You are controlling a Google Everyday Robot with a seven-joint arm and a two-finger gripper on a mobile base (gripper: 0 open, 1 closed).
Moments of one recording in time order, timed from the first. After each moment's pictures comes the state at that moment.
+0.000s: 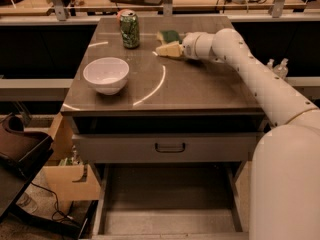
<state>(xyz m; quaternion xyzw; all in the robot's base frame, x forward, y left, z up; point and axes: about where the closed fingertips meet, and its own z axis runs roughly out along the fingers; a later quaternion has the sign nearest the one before) 0.891 -0.067 0.840 -0.28 0.75 0.18 0.57</state>
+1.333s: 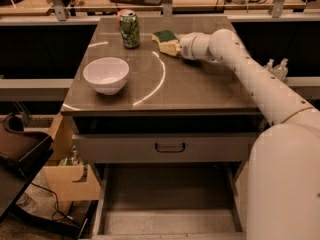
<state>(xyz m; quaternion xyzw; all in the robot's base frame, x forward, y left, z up) 0.892 -0.055 0.833 -0.29 0.75 0.19 0.57</state>
